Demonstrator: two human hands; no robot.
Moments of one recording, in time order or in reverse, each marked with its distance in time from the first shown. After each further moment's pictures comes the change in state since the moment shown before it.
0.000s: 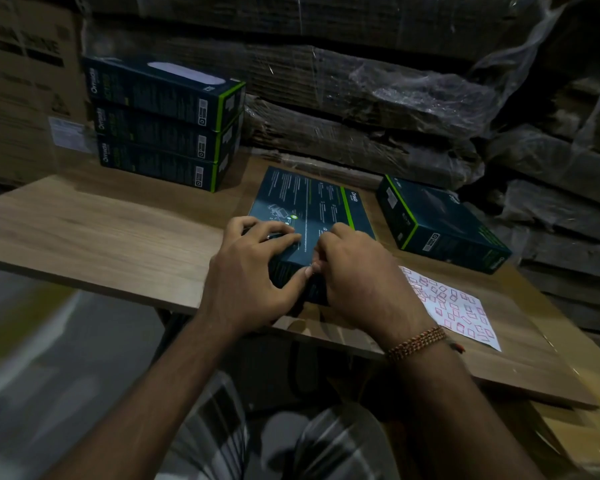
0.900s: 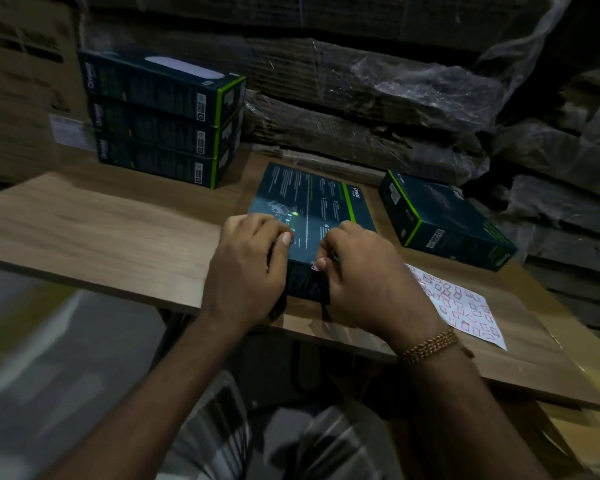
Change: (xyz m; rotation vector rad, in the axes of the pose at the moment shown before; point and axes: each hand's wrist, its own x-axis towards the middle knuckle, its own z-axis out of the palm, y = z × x) left_hand 0.003 0.005 0.006 -0.029 0.078 -0.078; right_hand -0.006 0.008 0.002 0.138 0.066 0.005
